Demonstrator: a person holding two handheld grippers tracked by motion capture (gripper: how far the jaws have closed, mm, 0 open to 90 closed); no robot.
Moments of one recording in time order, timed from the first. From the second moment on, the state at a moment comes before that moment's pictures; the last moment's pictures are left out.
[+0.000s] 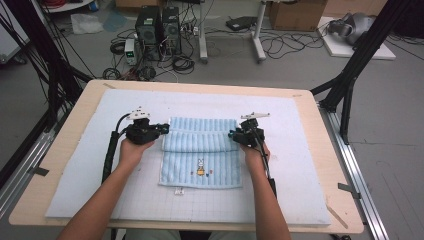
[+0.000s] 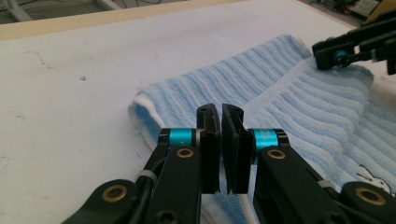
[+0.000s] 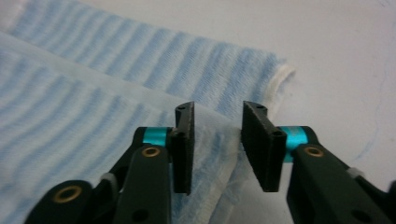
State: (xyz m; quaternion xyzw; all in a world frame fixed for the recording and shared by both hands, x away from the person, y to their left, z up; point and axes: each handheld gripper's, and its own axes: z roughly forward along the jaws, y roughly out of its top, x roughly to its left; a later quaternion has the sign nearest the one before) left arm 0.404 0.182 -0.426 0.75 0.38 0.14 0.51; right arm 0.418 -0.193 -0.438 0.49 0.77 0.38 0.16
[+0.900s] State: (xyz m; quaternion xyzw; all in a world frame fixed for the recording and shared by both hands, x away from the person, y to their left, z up) left arm 0.382 0.192 -0.431 0.74 0.38 0.12 0.53; right arm 0.417 -0.185 -0.432 0.47 0.77 0.40 0.17
